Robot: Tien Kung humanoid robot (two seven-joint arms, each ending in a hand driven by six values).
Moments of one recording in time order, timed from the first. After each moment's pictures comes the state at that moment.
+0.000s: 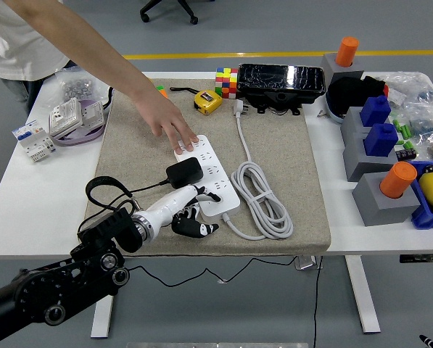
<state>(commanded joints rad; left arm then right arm) -0.46 0.24 -0.57 -1.33 1.55 0.13 0.35 0.07 -0.22 1.12 0.28 -0.63 -0.03 -0.08</state>
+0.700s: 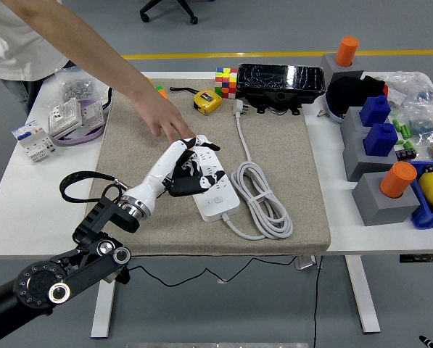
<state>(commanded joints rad) -0.47 0.21 -0.63 -1.27 1.29 0.49 -0.10 0.07 -0.22 1.13 0.28 -0.64 -0.04 -0.08</state>
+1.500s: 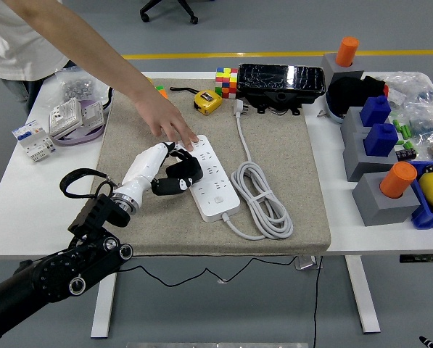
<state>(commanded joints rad) -0.51 0.15 -0.63 -1.00 1.57 0.49 0.04 0.07 -0.22 1.12 0.28 -0.63 -0.04 -0.08</state>
